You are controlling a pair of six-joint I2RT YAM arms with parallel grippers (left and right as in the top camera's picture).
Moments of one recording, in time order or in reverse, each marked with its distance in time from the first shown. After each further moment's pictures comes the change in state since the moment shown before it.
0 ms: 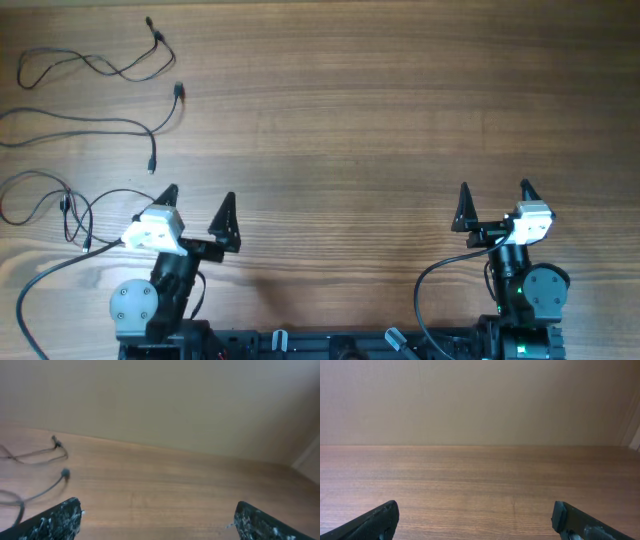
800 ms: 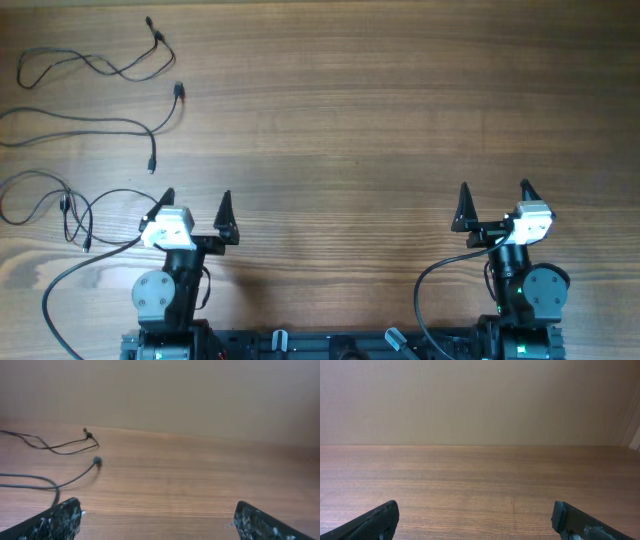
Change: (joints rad) left arm 0.028 -0.058 -0.256 0.165 -0.090 0.113; right arm 0.000 0.000 0.000 0.000 0.000 0.000
